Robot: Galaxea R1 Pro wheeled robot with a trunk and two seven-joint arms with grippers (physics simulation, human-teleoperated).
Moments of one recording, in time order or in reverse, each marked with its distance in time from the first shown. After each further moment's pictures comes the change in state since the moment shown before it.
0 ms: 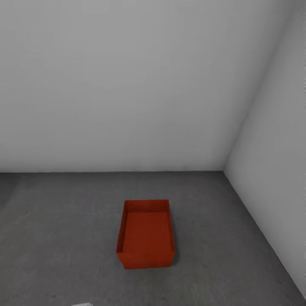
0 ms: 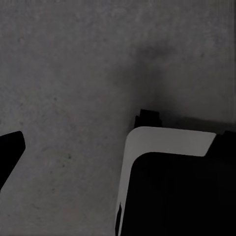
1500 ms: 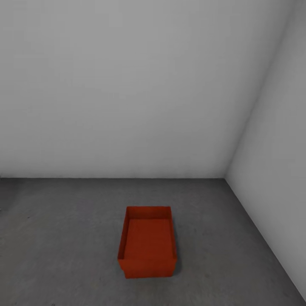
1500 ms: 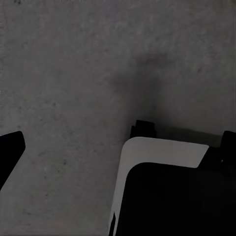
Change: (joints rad) left arm 0.014 0.004 0.000 0.000 0.033 -0.003 -0.003; right arm 0.009 0.003 0.000 0.000 0.029 -0.002 -0.001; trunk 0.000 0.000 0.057
